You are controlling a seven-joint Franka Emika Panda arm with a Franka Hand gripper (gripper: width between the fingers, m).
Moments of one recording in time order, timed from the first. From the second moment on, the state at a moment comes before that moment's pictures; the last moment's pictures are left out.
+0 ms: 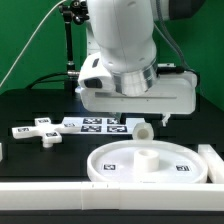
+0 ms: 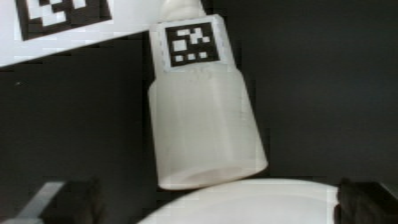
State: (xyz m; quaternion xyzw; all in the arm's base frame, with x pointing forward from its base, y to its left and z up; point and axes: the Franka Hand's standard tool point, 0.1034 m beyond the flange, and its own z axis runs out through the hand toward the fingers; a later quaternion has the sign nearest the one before) arm 0.473 0.043 0.047 -0.95 0.16 0.27 0.09
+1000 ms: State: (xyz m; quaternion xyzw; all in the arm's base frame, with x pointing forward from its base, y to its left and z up) arm 0.442 0.055 0.010 -0.88 0.14 0.45 0.10
